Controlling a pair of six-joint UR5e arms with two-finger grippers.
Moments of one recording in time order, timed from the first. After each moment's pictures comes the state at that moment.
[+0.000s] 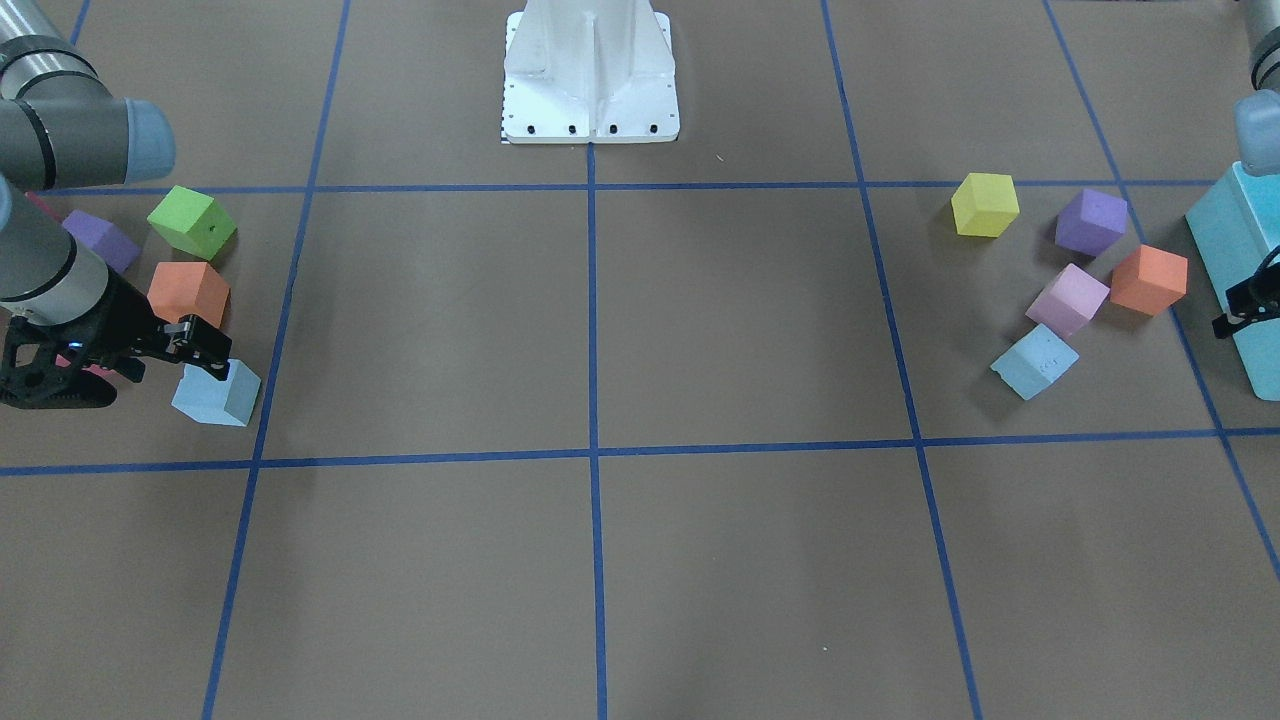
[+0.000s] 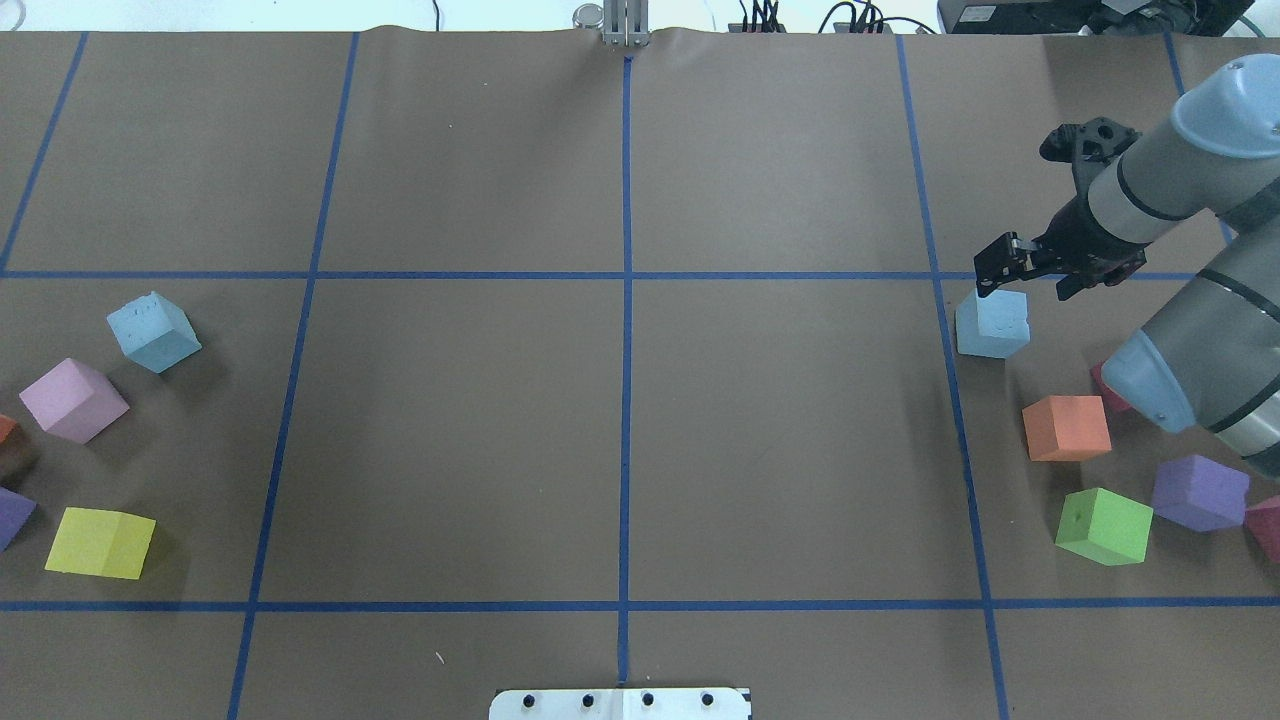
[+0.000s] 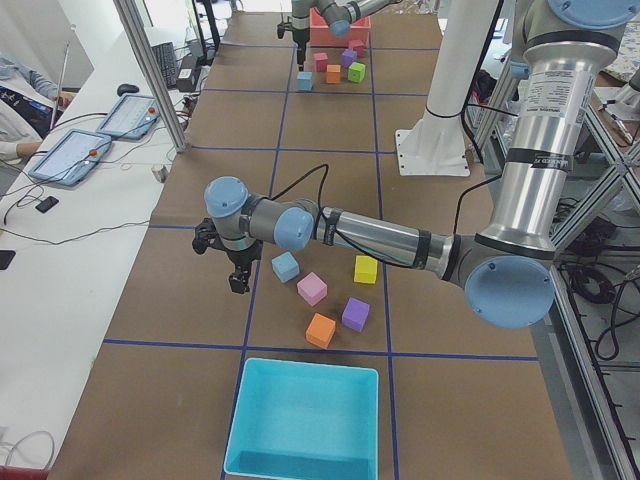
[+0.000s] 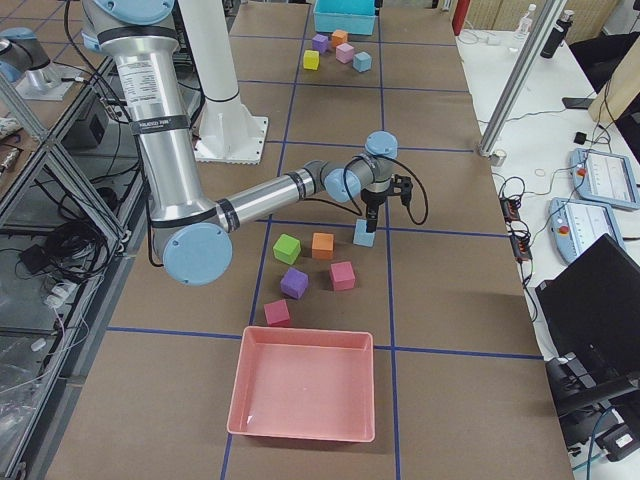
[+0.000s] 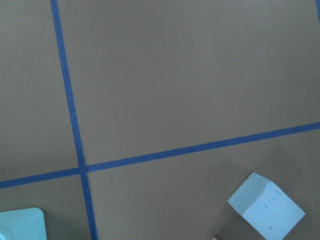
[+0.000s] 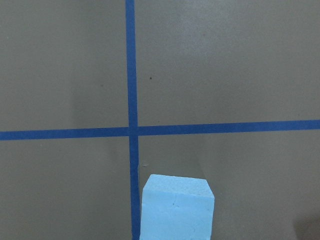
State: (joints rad) left arm -1.39 -1.74 -1.61 -1.62 -2.38 -0.12; right arm 0.96 -1.35 1.70 -1.37 2.18 0.82
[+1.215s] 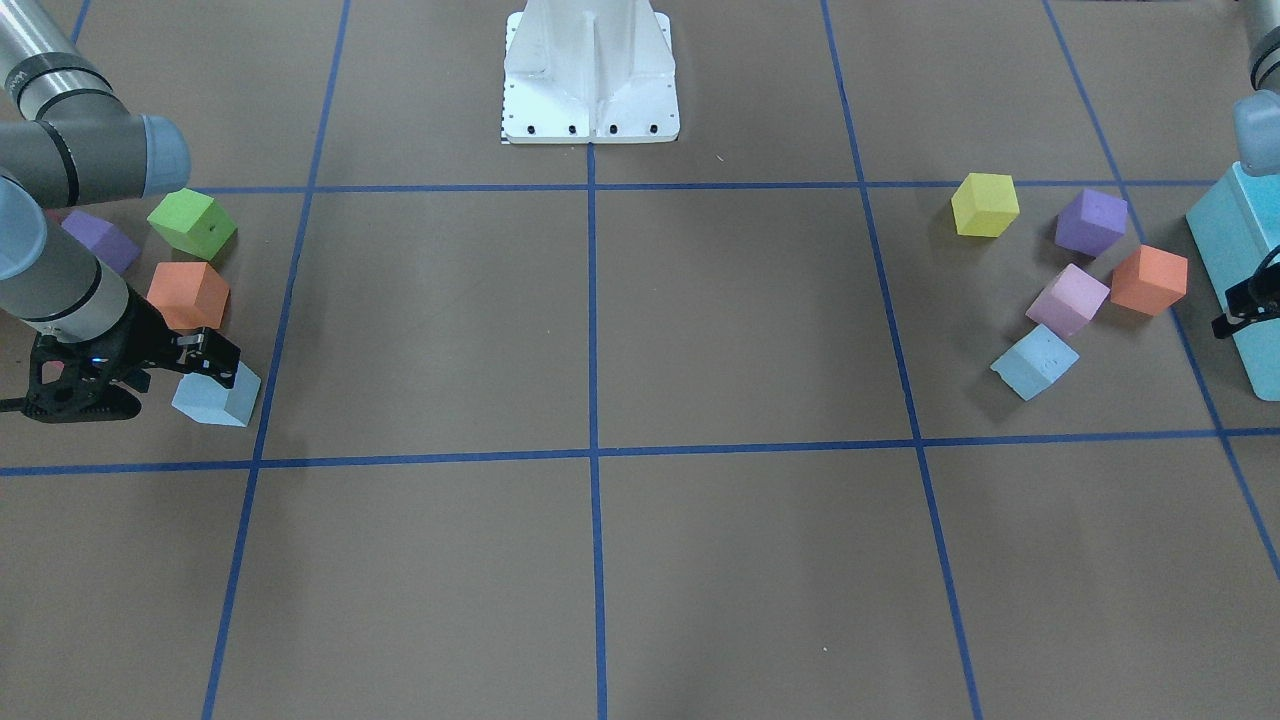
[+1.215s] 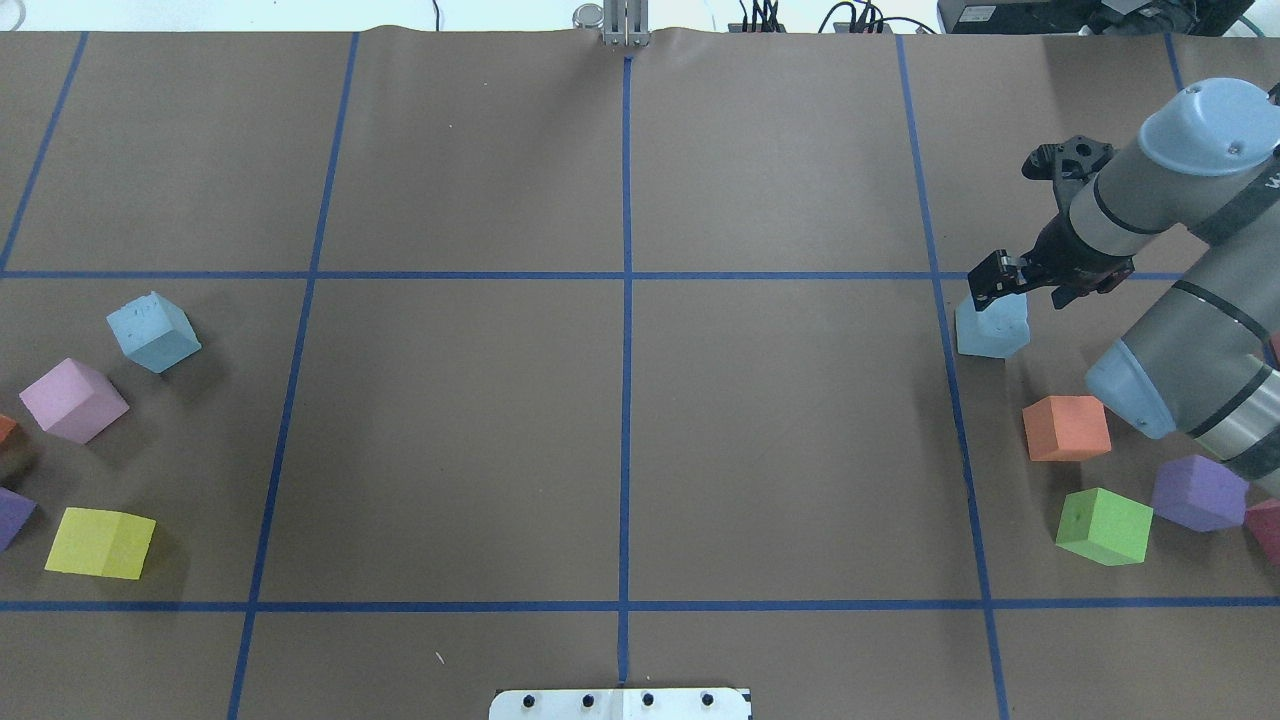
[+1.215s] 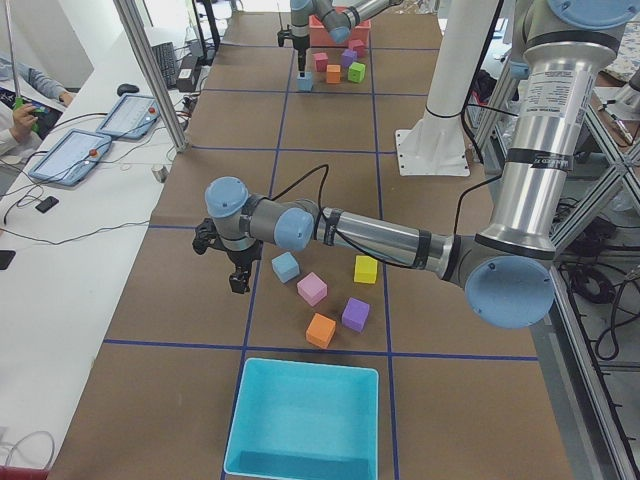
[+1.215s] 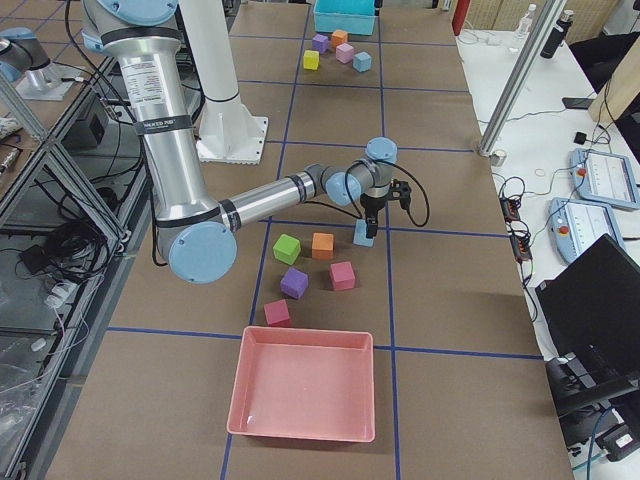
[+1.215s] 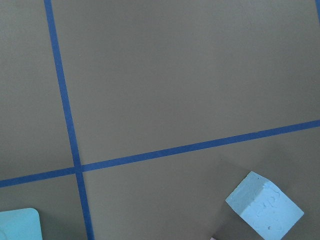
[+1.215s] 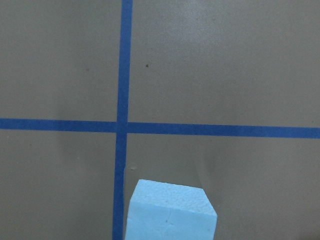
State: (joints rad) left arm -1.38 -1.74 -1.61 -1.62 -2.38 -0.12; right arm 0.94 -1.34 1.65 -1.37 2.16 0.78
